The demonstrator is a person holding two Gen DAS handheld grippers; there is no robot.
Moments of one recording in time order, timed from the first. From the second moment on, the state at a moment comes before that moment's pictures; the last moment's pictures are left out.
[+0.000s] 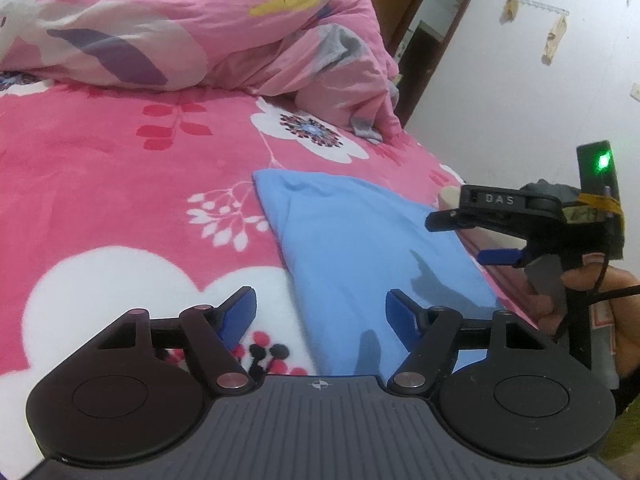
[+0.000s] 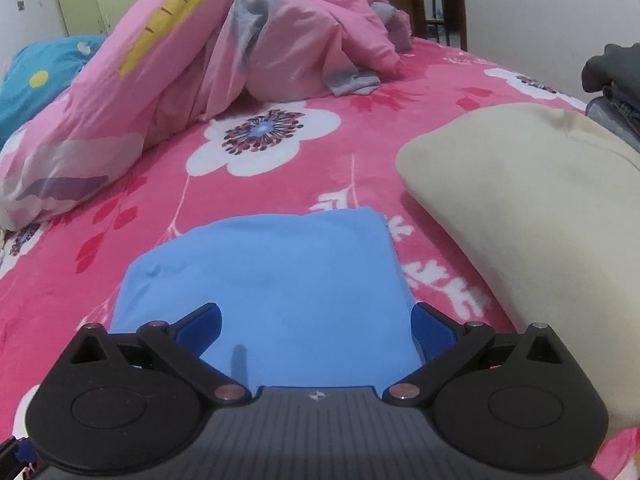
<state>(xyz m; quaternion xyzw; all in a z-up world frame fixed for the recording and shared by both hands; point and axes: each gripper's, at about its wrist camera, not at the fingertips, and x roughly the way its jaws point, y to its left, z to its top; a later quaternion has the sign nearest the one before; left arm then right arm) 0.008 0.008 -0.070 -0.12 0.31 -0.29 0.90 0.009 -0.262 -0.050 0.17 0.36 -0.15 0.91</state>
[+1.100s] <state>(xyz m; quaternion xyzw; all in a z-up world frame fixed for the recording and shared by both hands) 0.127 -0.032 -0.080 -0.19 0.42 -0.34 0.82 0.041 -0.305 -0.071 0.28 0.38 -0.15 0.87</state>
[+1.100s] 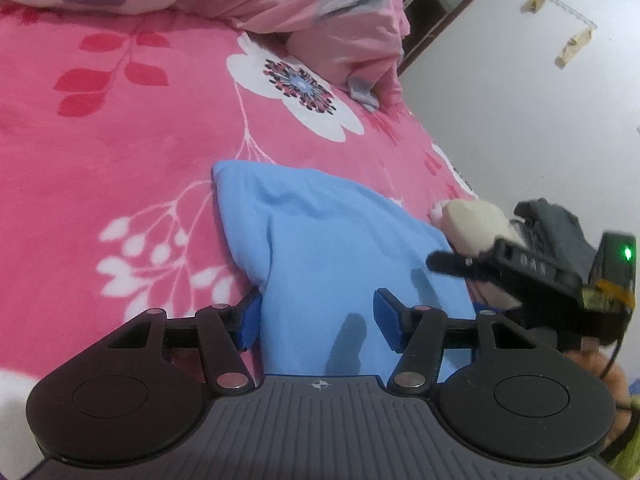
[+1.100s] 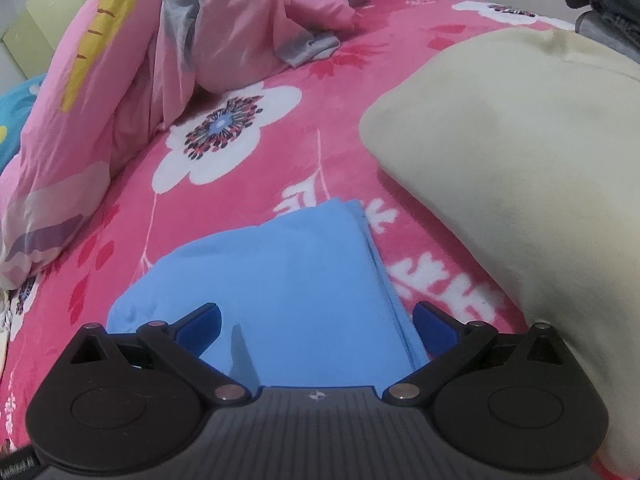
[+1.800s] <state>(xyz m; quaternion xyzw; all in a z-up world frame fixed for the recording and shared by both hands) 0.180 -0.029 -0.092 -0.24 0.43 -0.33 0.81 0.049 -0.334 -0.079 0.35 0.33 -0.10 0.87</state>
